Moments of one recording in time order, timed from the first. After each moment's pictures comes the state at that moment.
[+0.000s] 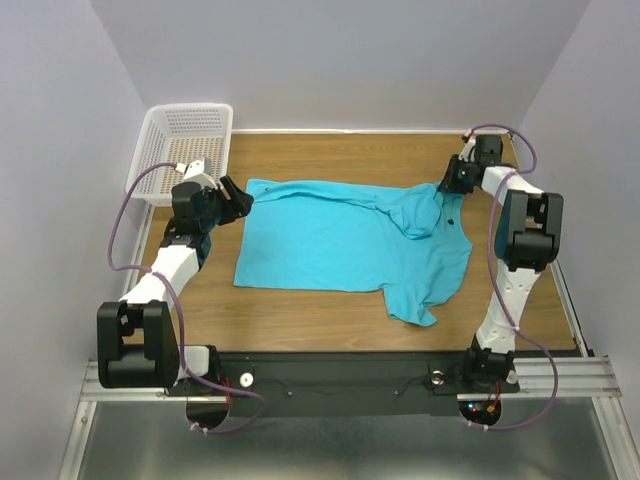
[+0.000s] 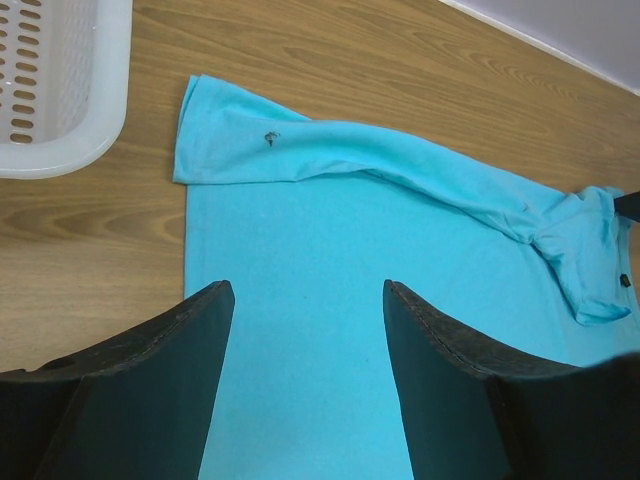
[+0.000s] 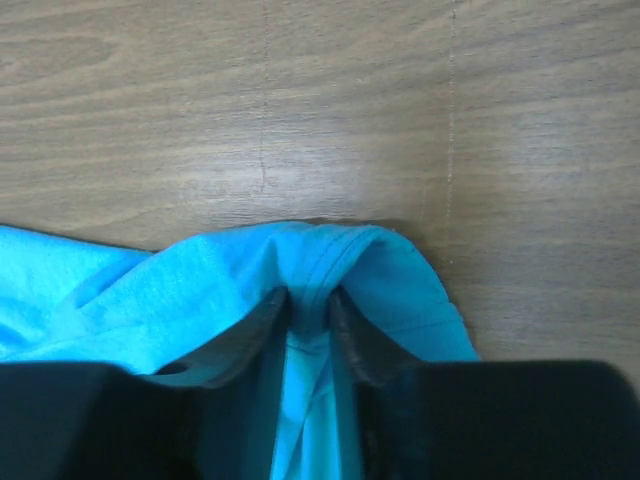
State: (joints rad) left arm -0.02 1.29 0.73 0.20 0.26 -0.44; right arm -0.13 2.16 1.60 -0.30 -0.33 0.12
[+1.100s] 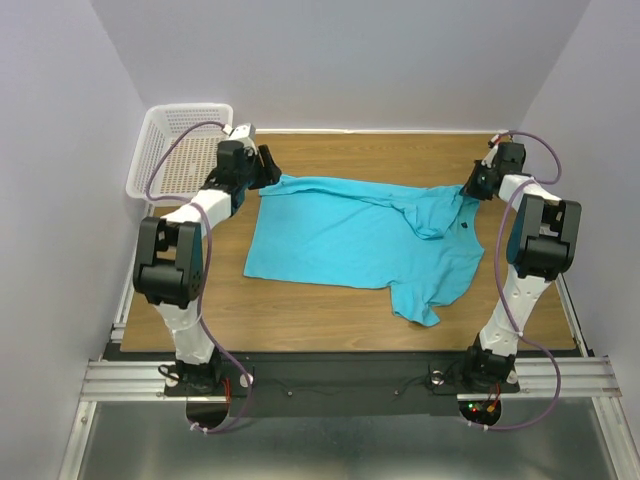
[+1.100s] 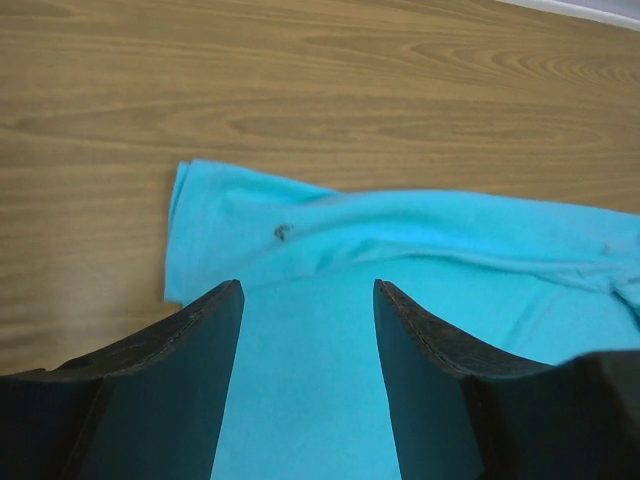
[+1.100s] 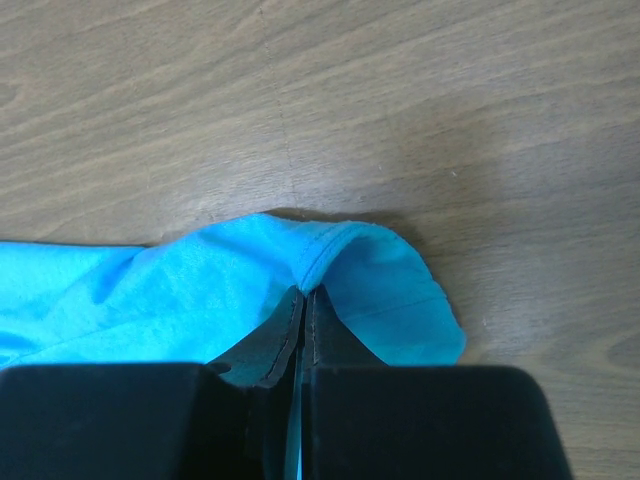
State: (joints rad) left arm -0.16 1.78 1.17 0.18 0.19 -0.37; right arm -0.23 2.07 1.47 -0.21 -0.28 0.17
